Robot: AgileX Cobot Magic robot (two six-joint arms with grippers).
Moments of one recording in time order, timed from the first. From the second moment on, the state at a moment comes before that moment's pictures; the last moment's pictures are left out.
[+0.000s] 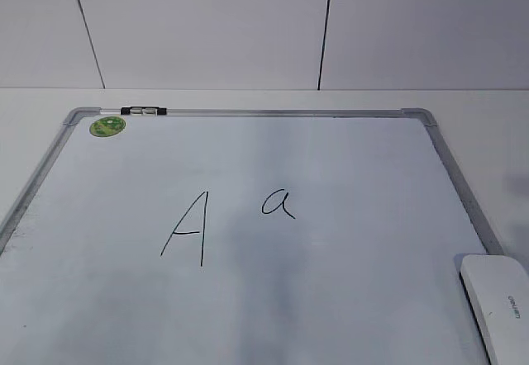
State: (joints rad) left arm 0.04 0.01 -0.52 -0.09 1.10 -0.05; right arm 0.00 0.40 -0.70 0.03 1.10 -0.03
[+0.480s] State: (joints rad) left arm 0.04 0.01 -0.52 -0.09 1.10 -0.05; right arm 0.00 0.74 -0.88 0.11 1.10 -0.05
